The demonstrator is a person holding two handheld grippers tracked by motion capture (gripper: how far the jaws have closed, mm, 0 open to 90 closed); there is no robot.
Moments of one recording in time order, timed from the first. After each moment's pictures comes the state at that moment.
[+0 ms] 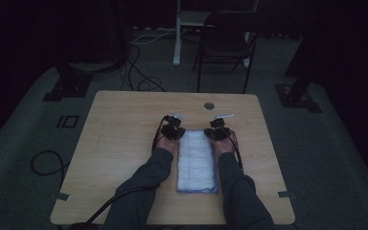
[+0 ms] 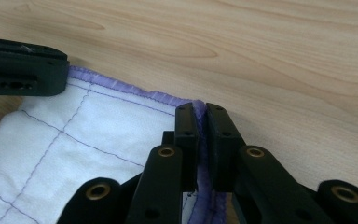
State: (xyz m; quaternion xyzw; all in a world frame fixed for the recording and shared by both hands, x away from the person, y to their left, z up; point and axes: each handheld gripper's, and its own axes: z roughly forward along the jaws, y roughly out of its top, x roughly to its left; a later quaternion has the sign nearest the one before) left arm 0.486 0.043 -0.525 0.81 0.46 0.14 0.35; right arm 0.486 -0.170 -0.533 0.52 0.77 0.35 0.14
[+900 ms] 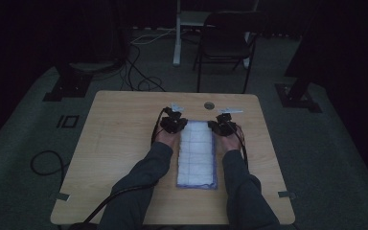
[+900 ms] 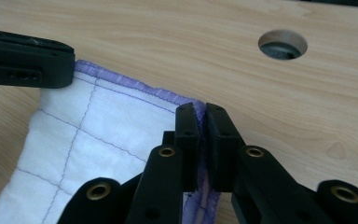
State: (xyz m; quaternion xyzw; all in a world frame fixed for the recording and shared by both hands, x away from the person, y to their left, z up) left arm 0.480 0.044 -0.478 0.79 0.42 0.16 0.41; right arm 0.473 -0.185 -0.489 0.49 0.75 0.41 0.17
